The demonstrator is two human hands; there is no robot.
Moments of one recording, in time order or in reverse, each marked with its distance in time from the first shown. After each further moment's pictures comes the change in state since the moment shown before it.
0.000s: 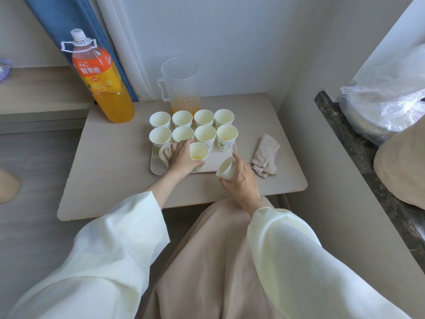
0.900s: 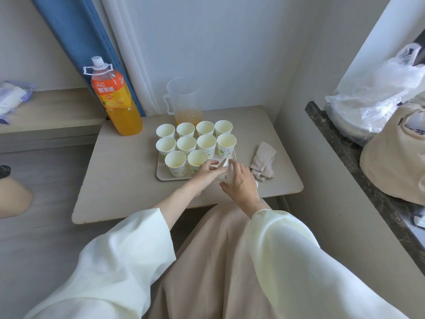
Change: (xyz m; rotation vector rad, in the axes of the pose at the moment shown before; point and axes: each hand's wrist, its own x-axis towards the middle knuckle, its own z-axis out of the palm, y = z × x) left_hand -0.063 0.054 -0.006 -0.782 -0.392 -0.164; right_hand -0.022 -0.026 -0.026 -0.121 0.005 -0.081
